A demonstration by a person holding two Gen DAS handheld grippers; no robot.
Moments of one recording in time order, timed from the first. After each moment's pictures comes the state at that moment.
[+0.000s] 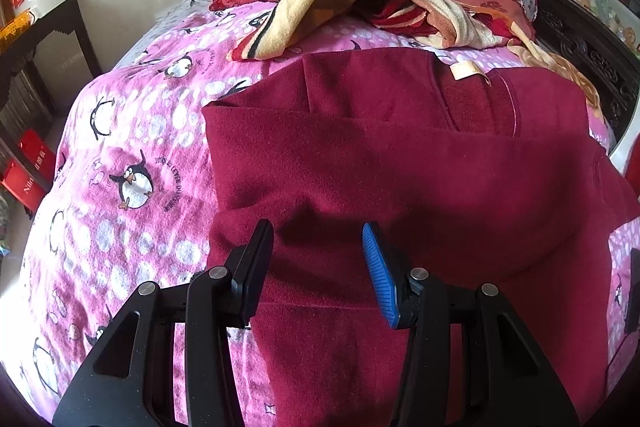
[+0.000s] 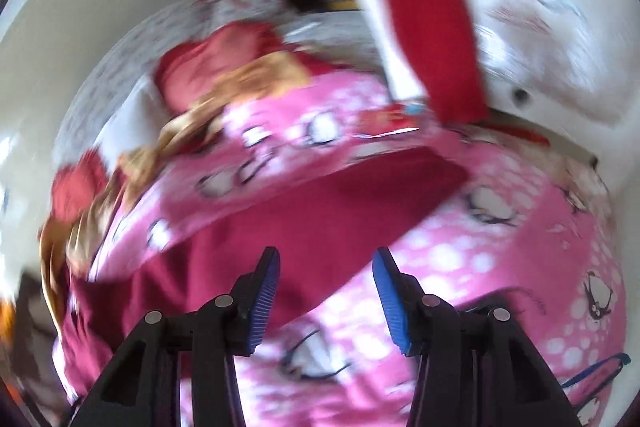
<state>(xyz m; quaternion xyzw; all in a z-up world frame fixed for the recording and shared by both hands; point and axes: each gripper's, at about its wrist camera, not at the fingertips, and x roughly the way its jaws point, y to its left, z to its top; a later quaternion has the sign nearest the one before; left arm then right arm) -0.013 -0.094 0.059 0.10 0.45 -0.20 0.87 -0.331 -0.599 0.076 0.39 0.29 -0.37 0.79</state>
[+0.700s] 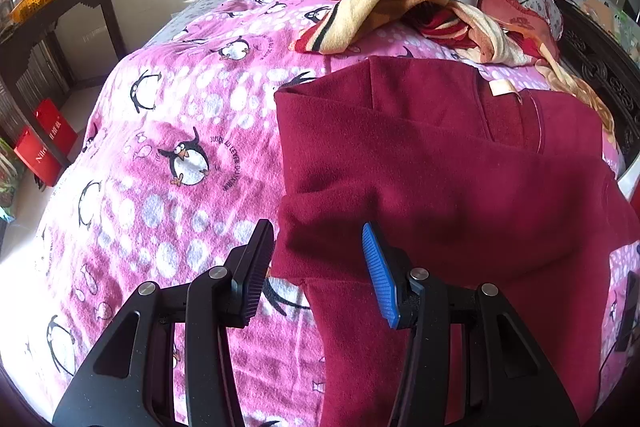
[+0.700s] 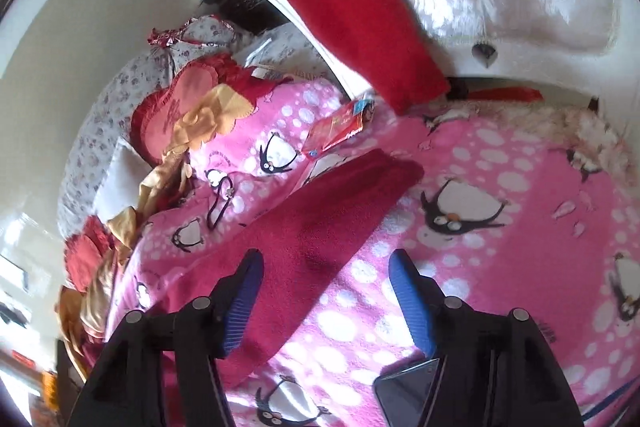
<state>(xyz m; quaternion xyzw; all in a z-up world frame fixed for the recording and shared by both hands) -0.009 -0.056 0.069 0.07 0.46 -0.16 0.87 -0.356 -0.642 0.039 0.47 0.23 -0.37 0.77</state>
